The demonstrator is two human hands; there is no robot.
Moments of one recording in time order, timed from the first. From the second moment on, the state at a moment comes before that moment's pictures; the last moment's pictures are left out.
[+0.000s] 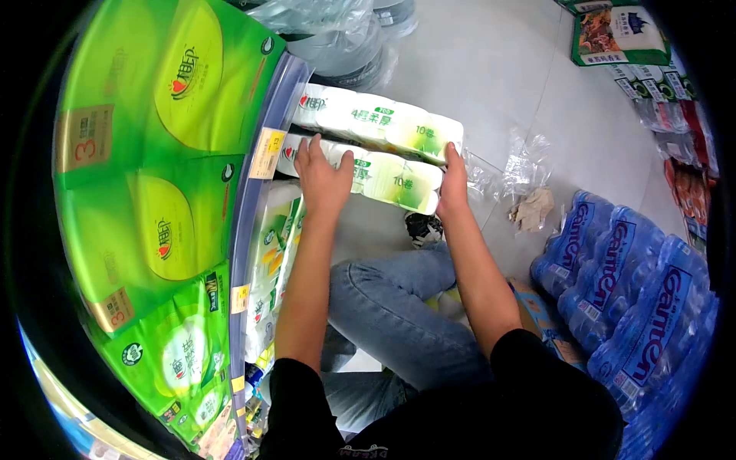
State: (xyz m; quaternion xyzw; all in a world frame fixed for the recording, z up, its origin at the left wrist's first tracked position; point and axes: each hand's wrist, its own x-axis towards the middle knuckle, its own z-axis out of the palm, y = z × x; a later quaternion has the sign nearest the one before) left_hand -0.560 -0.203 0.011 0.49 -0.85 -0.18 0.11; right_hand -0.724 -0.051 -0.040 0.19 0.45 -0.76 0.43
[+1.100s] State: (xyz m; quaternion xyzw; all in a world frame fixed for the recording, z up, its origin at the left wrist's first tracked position) left_hand -0.579 -0.149 0.016 0.50 -0.85 -0.16 -0.10; right_hand -0.718 -0.120 -0.104 -0.12 0.66 -0.58 0.45
